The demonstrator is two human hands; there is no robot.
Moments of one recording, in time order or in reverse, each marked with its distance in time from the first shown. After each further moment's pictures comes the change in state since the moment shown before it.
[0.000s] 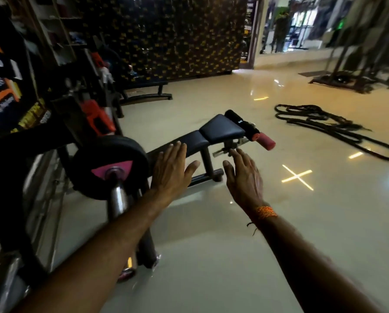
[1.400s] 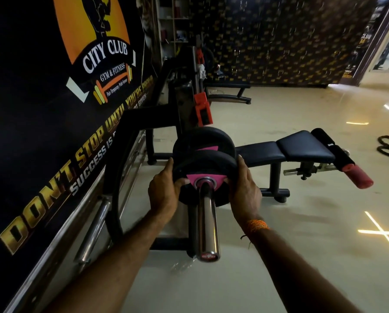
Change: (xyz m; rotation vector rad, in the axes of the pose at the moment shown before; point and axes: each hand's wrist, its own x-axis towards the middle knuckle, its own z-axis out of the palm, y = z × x) left_hand -0.138 -0.161 -0.051 -0.167 0.397 -0.657; right_hand -0.042 -0.161 0.121 0.356 -0.130 -0.304
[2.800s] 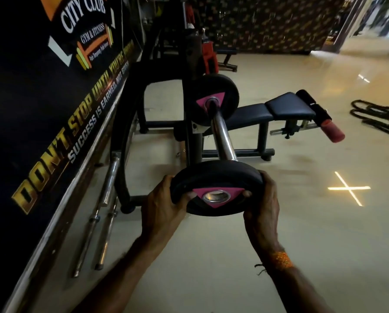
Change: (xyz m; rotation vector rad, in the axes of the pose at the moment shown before) left_hand -0.223 -0.057 -0.142 -0.155 -0.112 0.114; right_hand -0.248 -0.101 -0.075 0.177 0.157 0.044
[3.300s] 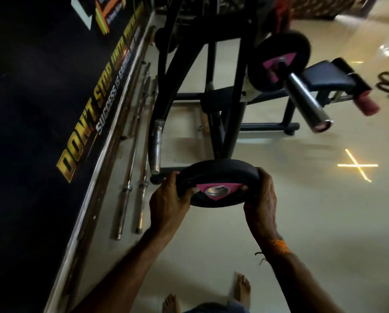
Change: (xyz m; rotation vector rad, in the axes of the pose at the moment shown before) left_hand -0.049 -0.189 -0.139 0.102 -0.050 -0.047; right_hand -0.130 -0.114 0.168 -0.064 -0.122 0.099
